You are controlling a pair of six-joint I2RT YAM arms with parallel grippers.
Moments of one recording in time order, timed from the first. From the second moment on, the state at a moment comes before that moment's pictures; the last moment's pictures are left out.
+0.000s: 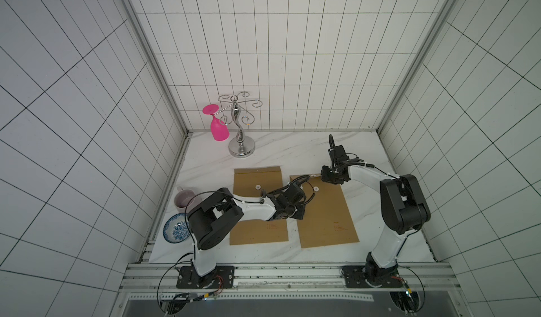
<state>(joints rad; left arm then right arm) -0.95 1.86 0.99 -0.07 0.07 -0.65 0.26 1.82 1.16 -0.45 -0.06 0.42</state>
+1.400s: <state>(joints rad) -0.69 2.35 1.85 -0.32 0.12 -0.47 0.17 2.06 1.45 -0.60 -0.27 0.45</state>
